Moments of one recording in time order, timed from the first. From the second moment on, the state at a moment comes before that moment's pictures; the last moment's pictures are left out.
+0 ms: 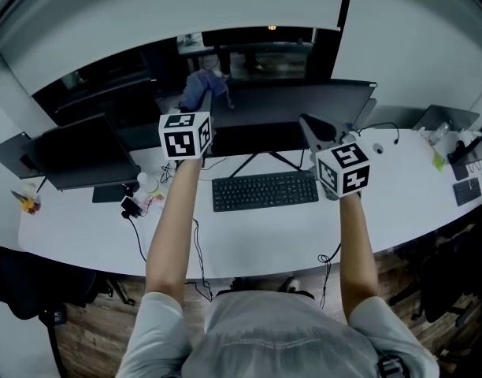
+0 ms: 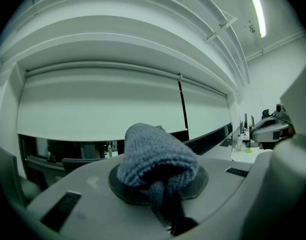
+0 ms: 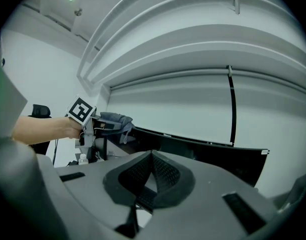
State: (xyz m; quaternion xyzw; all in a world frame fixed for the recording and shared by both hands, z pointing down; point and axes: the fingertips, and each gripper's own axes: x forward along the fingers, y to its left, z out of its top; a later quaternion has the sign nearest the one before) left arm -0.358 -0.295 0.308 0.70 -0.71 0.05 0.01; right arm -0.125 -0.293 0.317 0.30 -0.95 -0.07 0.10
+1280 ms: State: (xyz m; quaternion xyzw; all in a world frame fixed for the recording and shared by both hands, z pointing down) left arm -0.515 -0.227 0.352 0.66 -0.74 0.11 0.01; right arm -0.266 -0.265 0.354 0.26 -0.96 -0.06 0.12
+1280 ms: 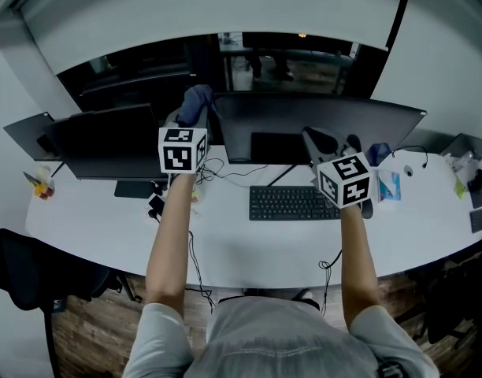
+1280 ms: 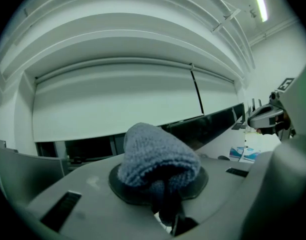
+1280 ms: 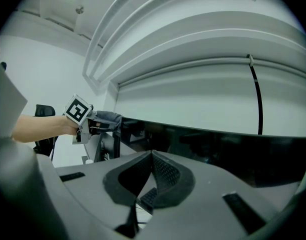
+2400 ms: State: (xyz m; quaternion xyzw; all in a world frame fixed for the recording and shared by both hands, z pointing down) left arm -0.485 -0.241 0.496 0.69 -0.70 0.16 0.10; right arm -0.253 -0.276 0.452 0.27 -0.94 0.00 0.19
